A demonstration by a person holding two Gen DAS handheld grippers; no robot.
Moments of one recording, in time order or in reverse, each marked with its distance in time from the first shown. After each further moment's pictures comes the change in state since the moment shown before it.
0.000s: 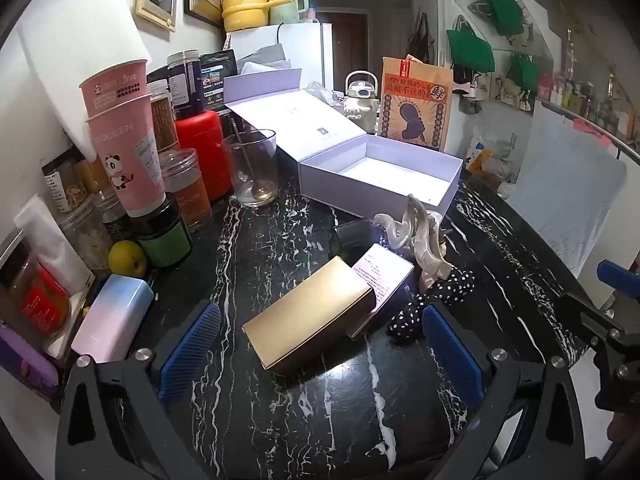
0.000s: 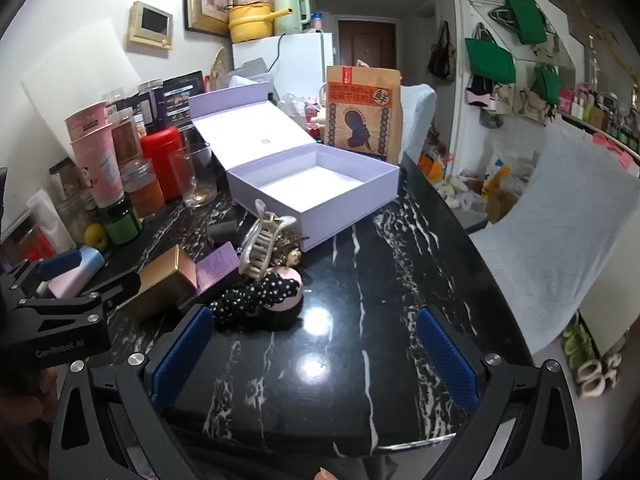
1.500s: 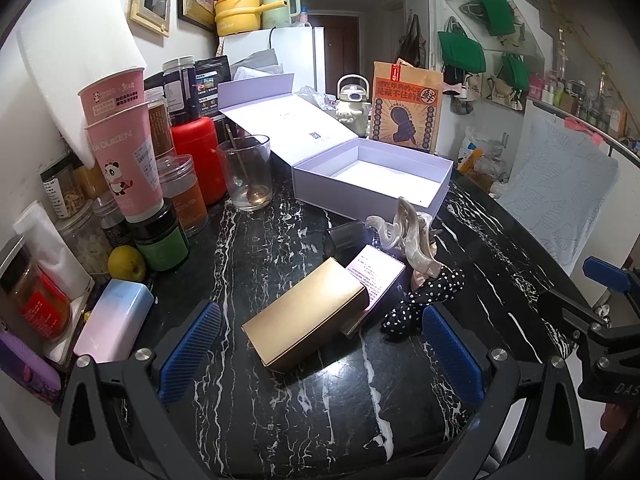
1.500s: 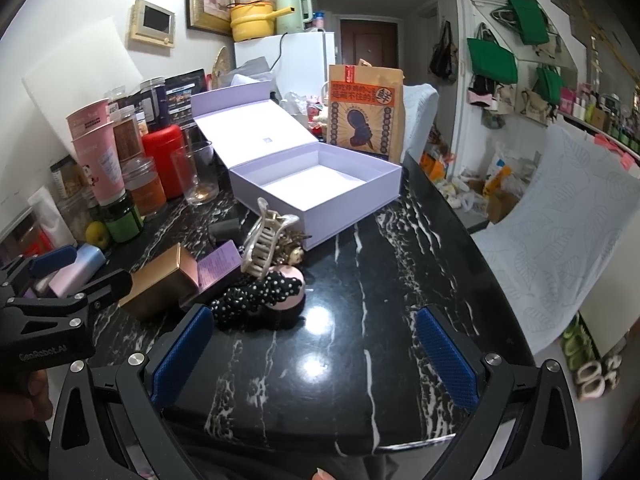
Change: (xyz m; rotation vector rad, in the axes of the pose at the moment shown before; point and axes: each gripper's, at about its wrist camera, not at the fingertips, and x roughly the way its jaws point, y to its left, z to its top) left arm -0.010 0.000 0.000 0.019 -0.027 -0.022; right arm 0.001 0.004 0.000 -0.001 0.007 0.002
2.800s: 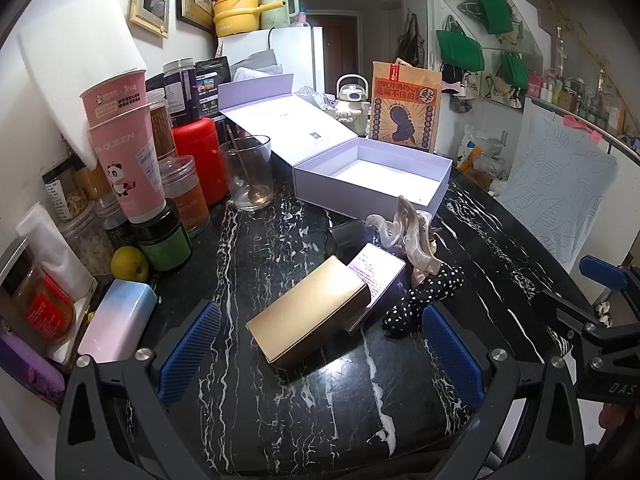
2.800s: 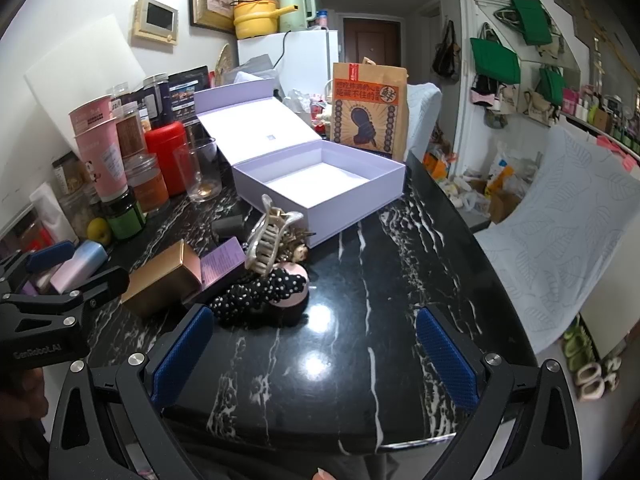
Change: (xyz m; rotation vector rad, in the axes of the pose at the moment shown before) left arm -0.004 0.000 -0.002 0.010 -0.002 0.000; right arm 0.000 0.002 -0.001 -0.006 0.002 0.005
